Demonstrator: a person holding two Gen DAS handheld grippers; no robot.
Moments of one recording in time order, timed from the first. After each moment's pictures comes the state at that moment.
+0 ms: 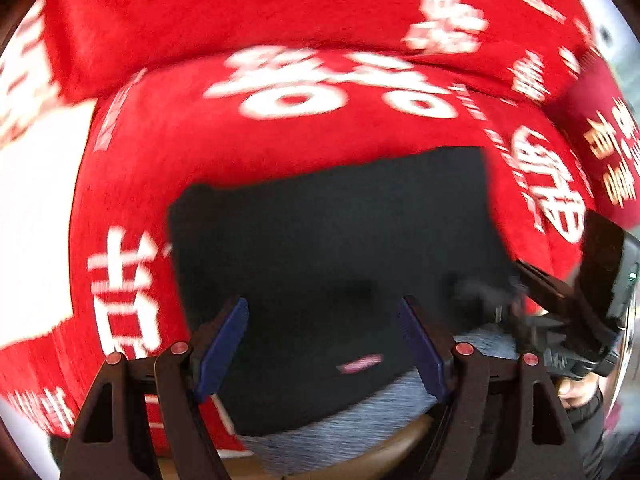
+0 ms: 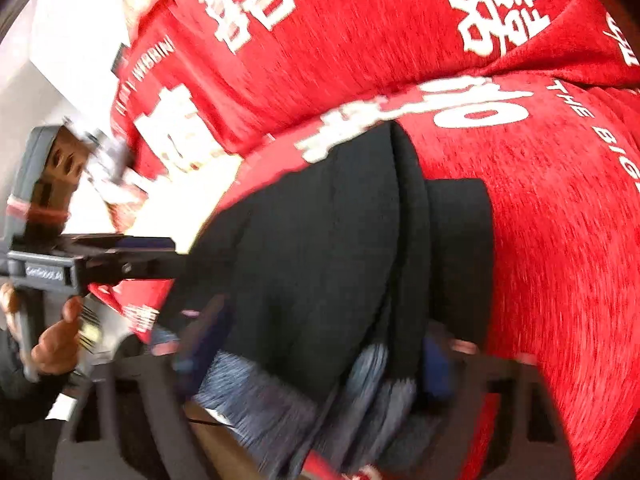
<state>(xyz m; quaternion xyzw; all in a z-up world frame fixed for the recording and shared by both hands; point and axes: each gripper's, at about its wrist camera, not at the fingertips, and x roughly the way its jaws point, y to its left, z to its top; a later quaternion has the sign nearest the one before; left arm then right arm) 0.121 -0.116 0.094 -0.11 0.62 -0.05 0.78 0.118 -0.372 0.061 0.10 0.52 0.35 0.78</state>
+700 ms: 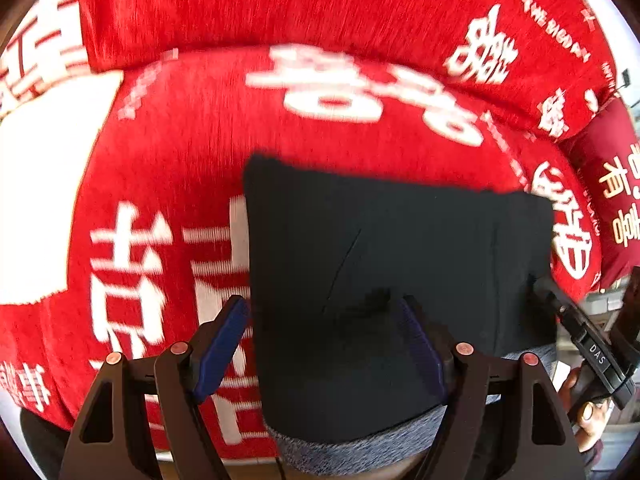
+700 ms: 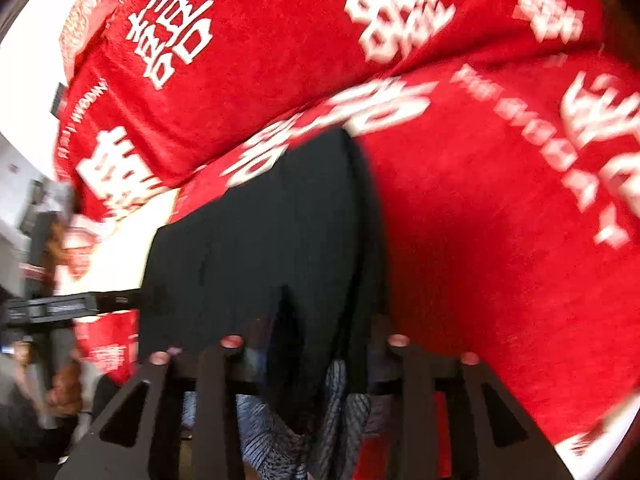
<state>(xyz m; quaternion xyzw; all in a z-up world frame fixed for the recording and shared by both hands) 0.117 -0.106 0.087 -0.14 0.58 -0.03 0.80 0.093 -0.426 0.091 0.11 0.46 0.18 0.86</state>
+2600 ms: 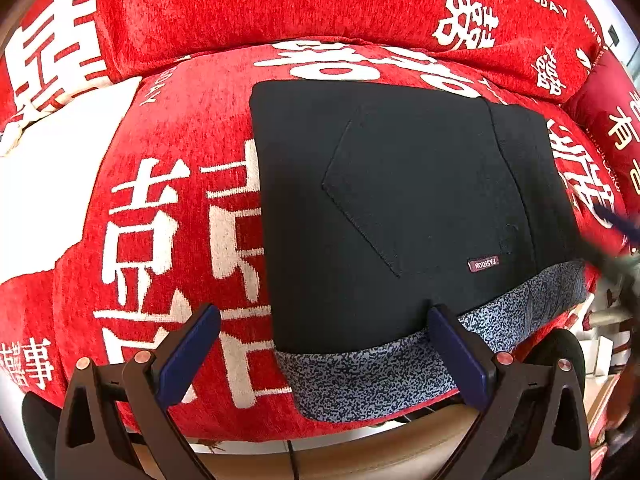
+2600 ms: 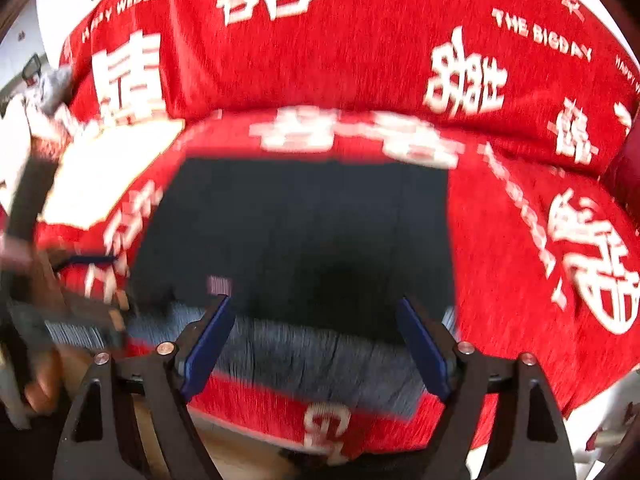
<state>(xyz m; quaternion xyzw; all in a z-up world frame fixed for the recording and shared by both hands) 0.048 -0.126 0.053 -0.07 0.57 -0.01 0.82 0.037 -0.323 0.132 -0.07 0.44 0.18 0.88</state>
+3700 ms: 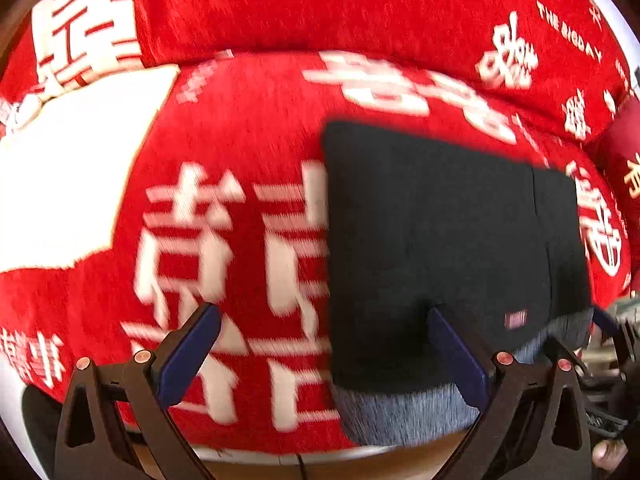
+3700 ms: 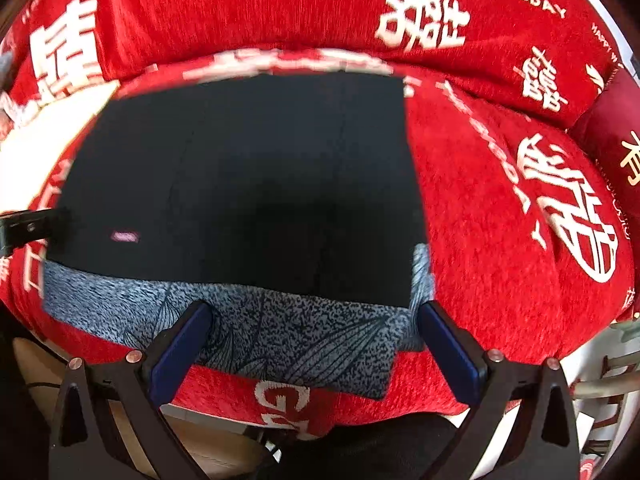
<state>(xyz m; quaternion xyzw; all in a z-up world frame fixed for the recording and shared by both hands) 0.070 -0.074 0.063 -0.12 0.55 0.03 0.83 0.020 -0.345 0.050 -0.07 0.50 0.10 0.86</state>
